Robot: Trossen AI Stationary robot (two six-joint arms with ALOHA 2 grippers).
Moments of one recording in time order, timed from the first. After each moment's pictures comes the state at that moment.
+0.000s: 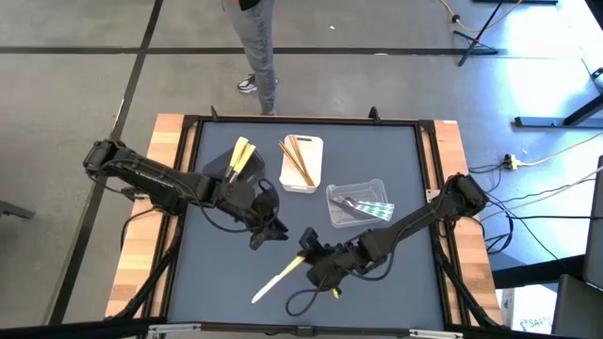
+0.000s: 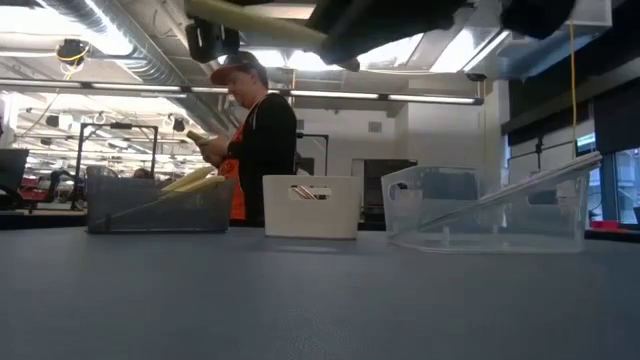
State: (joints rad) left arm -0.23 1.31 0.92 -0.08 0.11 -0.76; right arm 0.51 1.89 1.45 -0.40 0.40 -0.58
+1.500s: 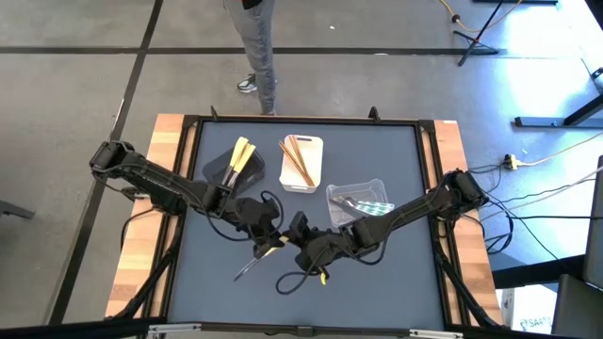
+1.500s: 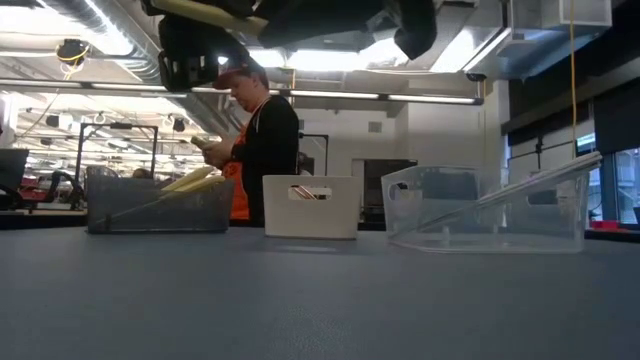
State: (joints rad) left arm -0.29 1.39 0.92 -0.19 0.04 -0.84; right arm 0.42 1.89 1.45 -0.21 0.51 -0.85
